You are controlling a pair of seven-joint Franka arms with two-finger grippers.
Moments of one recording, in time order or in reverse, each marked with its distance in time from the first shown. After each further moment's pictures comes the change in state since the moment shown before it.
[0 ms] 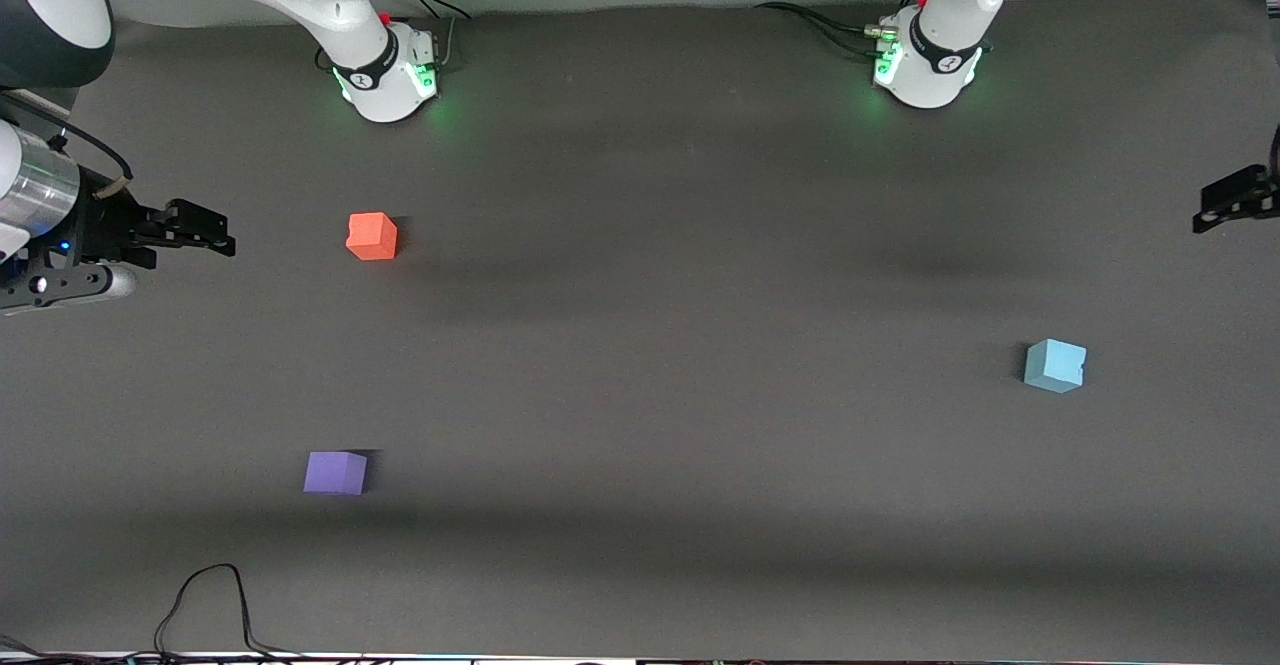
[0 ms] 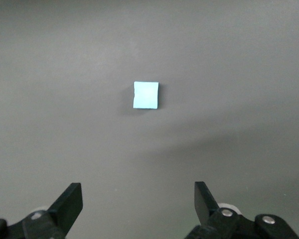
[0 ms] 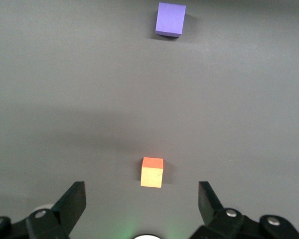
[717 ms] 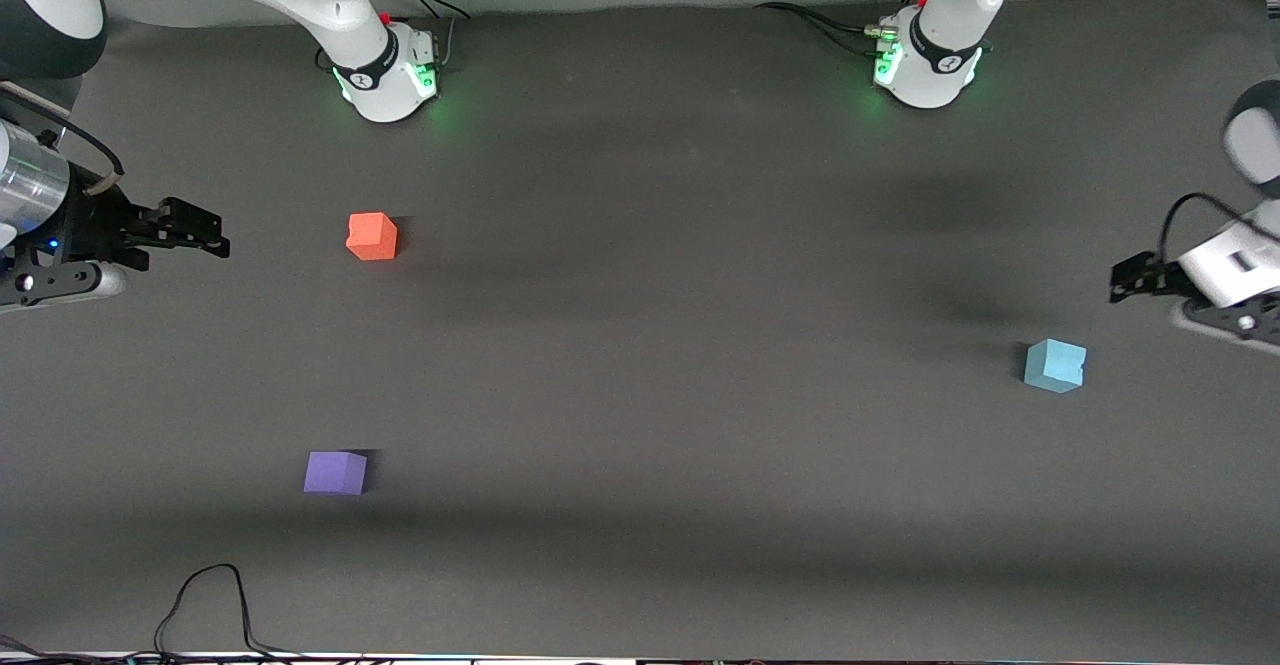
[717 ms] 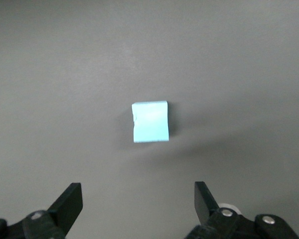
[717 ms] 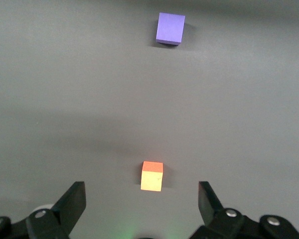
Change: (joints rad) left arm -0.002 0.150 0.003 -0.296 0.005 0.501 0.061; right arm 0.003 0.005 0.001 0.036 0.001 -0.004 0.000
